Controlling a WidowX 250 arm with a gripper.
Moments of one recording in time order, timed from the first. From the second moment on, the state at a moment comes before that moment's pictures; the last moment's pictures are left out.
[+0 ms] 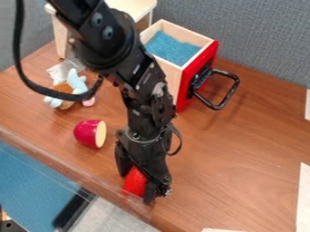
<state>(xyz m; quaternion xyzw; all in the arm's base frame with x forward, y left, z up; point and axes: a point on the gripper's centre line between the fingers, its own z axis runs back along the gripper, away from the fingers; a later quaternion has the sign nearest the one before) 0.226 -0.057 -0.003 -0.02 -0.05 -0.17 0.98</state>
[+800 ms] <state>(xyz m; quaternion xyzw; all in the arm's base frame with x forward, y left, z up) 0.237 -0.045 0.057 -0.06 -0.07 -0.14 0.99</state>
